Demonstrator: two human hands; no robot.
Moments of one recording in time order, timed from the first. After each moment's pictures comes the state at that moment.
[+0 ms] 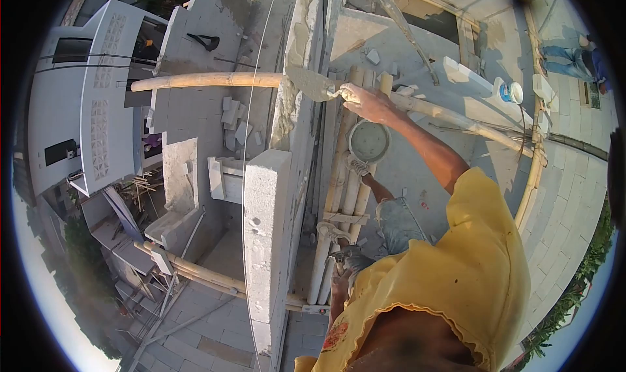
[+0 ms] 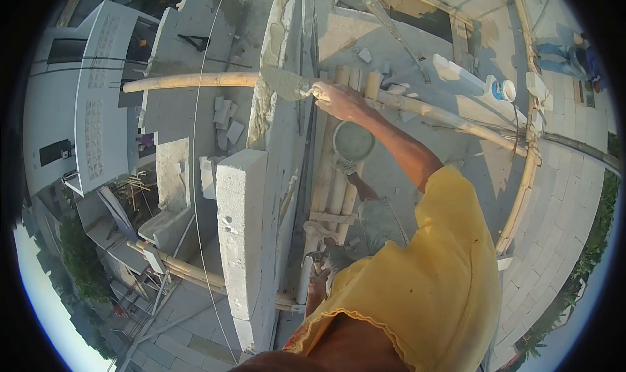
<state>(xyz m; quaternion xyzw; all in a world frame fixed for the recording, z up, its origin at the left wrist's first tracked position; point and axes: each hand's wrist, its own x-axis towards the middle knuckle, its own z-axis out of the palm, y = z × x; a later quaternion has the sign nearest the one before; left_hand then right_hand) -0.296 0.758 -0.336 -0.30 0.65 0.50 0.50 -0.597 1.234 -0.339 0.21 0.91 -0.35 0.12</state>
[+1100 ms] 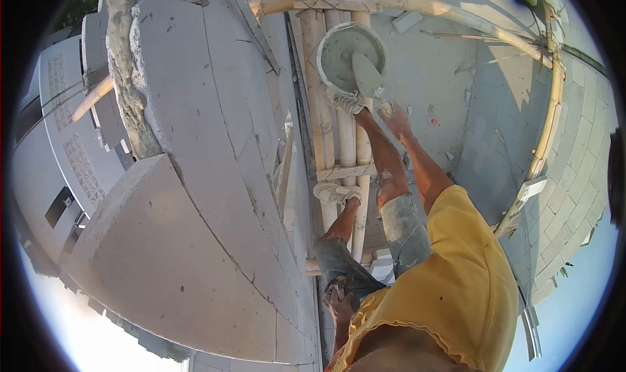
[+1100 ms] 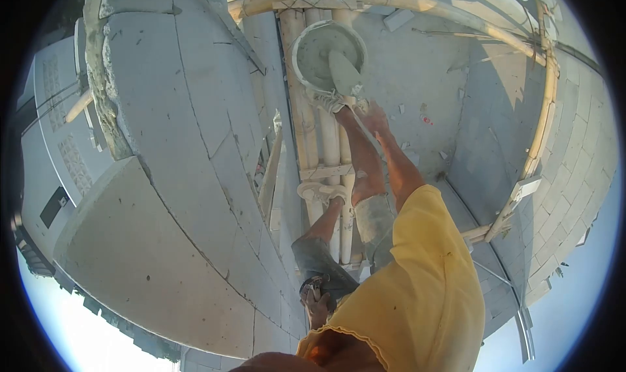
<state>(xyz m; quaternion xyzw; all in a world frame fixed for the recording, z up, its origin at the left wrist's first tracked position) -0.197 0.595 -0.434 -0.08 0.84 0.10 0.53 -0.223 1.091 -0.810 0.60 0.70 -0.37 0.13</state>
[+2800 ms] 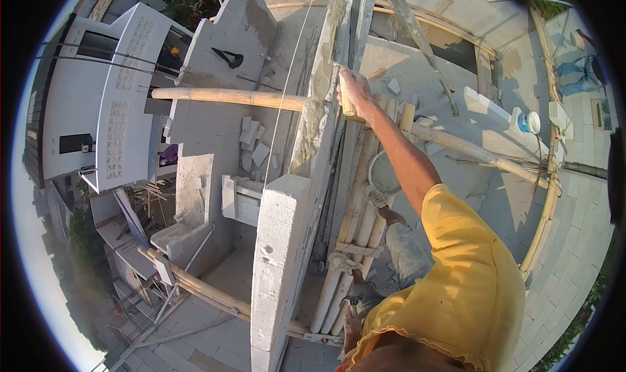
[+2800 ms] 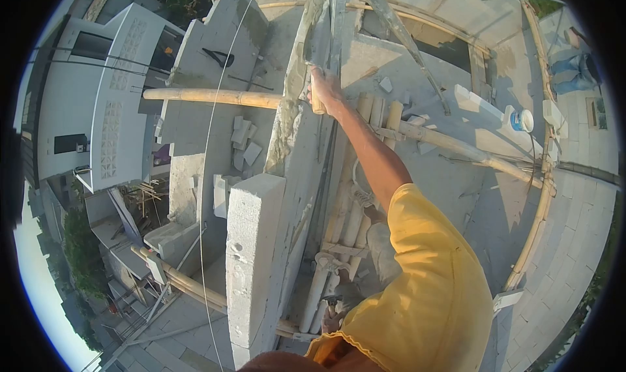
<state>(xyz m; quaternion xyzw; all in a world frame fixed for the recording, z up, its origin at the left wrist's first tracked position) -0.231 0.727 -0.375 -0.23 0.76 0.38 0.48 -0.740 1.213 -0.402 0.40 0.50 -0.76 -0.10</state>
